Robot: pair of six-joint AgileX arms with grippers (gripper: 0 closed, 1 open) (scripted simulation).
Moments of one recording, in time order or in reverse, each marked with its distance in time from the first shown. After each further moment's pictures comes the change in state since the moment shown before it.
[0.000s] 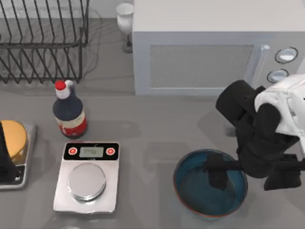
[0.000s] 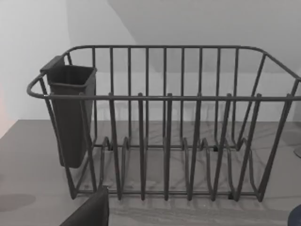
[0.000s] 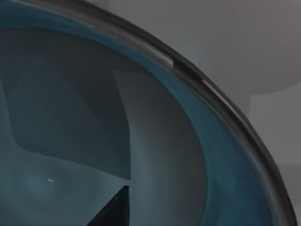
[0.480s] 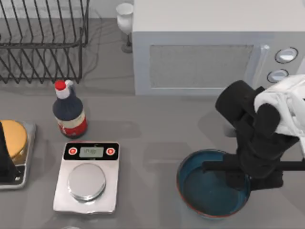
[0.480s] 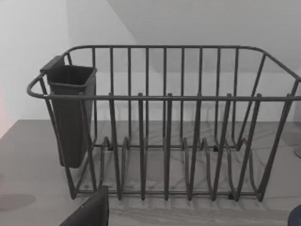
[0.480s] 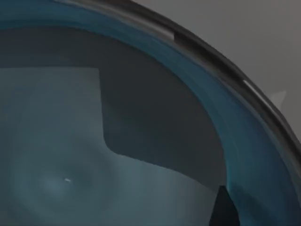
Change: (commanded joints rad) left arm 0.000 0.000 0.000 0.000 0.000 0.000; right arm 0.000 0.000 0.000 0.000 0.000 0.000
